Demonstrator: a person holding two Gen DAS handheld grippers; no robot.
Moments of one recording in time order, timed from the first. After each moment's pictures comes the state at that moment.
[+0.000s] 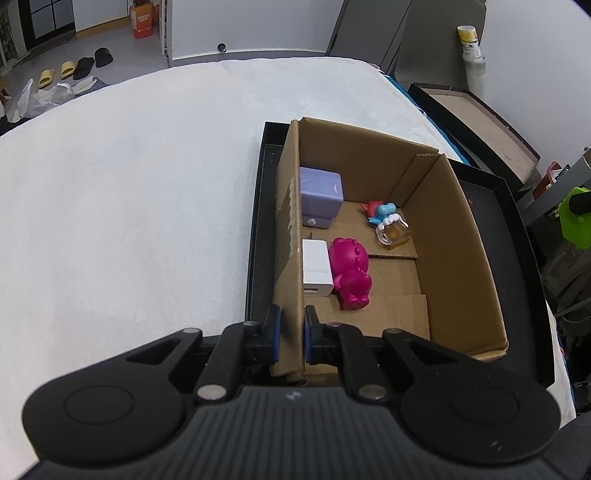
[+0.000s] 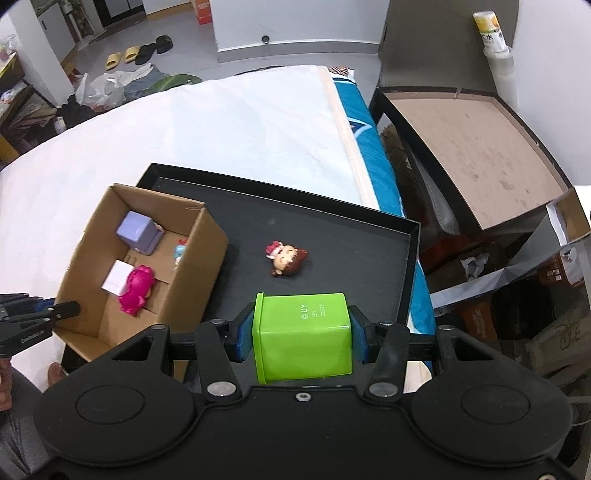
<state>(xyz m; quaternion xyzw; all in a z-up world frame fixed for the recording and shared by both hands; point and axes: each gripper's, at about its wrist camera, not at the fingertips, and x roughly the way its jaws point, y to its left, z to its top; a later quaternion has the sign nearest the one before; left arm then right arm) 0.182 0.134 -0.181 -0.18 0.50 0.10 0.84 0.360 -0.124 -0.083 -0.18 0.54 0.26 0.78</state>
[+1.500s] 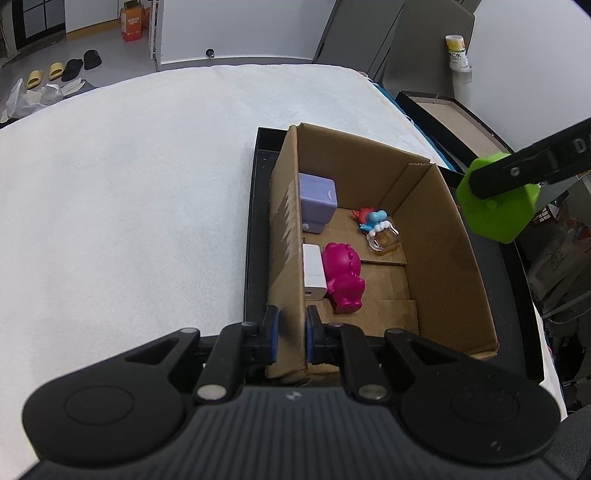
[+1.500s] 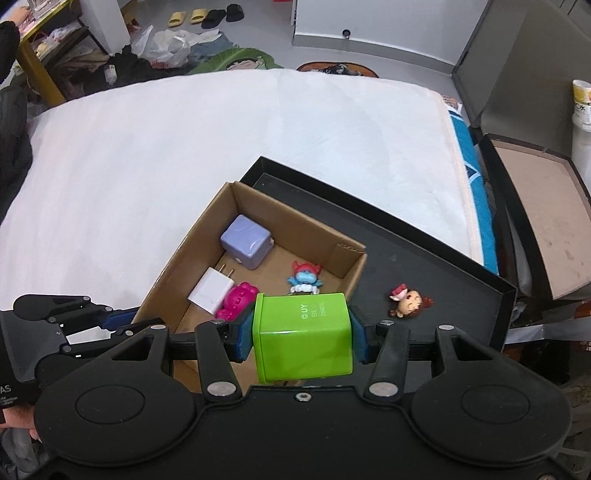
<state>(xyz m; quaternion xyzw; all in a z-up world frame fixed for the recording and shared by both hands) 0.177 0.142 -0.182 -0.19 0.48 0.08 0.85 0.310 0.017 -0.088 -0.25 0.53 0.33 0.74</state>
